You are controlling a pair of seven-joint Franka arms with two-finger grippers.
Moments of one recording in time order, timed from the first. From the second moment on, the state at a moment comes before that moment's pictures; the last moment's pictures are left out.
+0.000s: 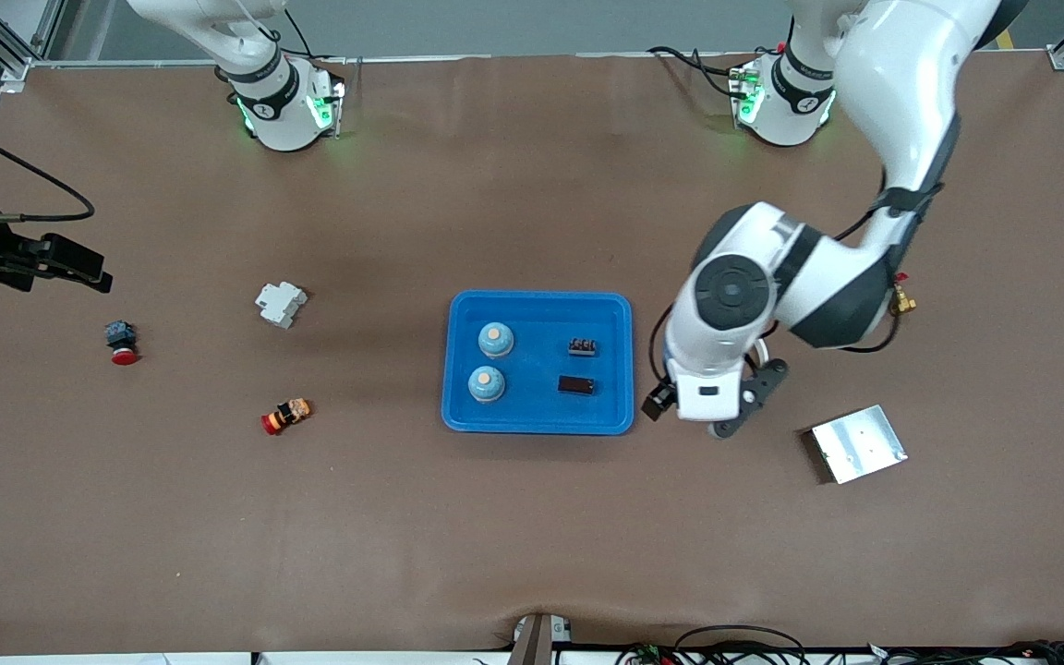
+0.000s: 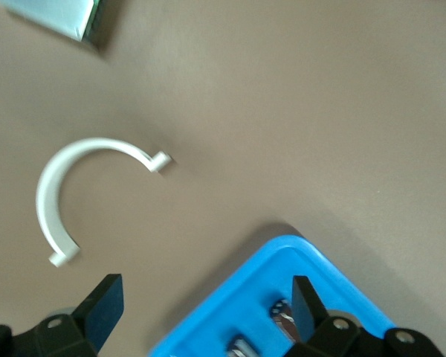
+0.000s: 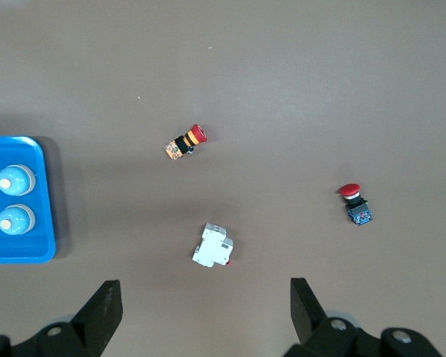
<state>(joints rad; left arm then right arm) -0.10 0.62 -0.49 -1.36 0.33 1.87 -1.31 0.06 0.13 -0.07 -1.43 0.04 1.51 0.04</state>
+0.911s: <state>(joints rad) 0.19 0.41 -0.49 -1.37 0.28 1.76 -0.42 0.06 0.13 -0.07 -1.43 0.04 1.51 0.04</state>
